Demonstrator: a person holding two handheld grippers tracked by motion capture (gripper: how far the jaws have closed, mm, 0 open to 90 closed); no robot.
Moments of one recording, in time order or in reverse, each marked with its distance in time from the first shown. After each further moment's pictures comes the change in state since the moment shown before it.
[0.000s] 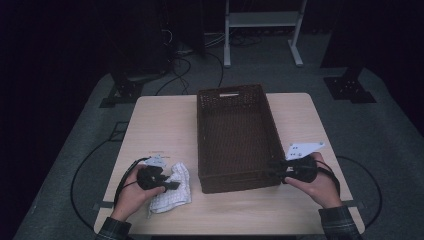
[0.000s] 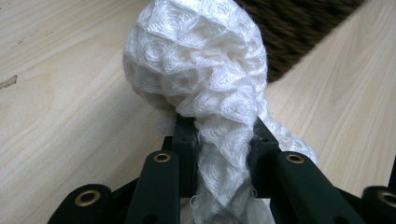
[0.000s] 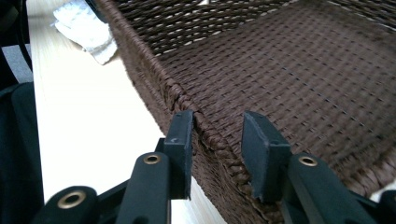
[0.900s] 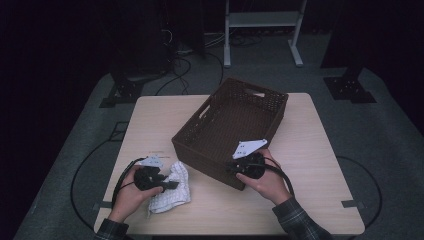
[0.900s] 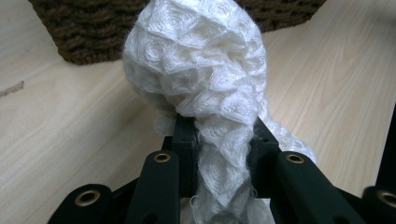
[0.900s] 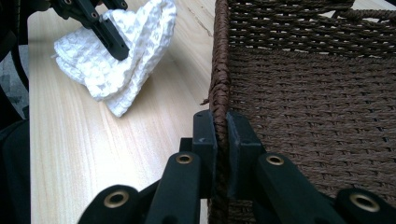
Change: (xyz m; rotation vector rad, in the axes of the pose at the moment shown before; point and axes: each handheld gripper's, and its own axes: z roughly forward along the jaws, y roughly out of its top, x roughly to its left) left arm -0.001 -0.001 -0.009 -0.049 -0.013 -0.002; right arm 0.049 0.067 0.092 0.023 0.026 -0.046
